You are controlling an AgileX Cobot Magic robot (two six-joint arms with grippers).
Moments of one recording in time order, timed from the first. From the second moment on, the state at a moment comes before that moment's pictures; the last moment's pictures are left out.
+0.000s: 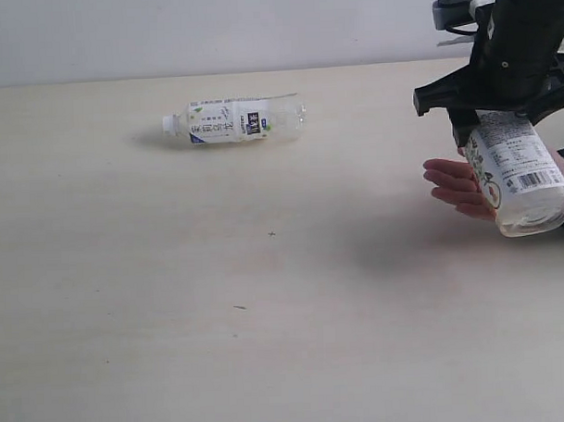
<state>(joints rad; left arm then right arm) -0.03 0.01 0.00 0.28 0.37 -0.39 0.42 1.81 -1.31 -0.26 0.98 0.39</state>
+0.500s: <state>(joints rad) -0.03 0.01 0.00 0.28 0.37 -0.39 0.42 1.83 -1.31 -0.29 0.92 0.42</state>
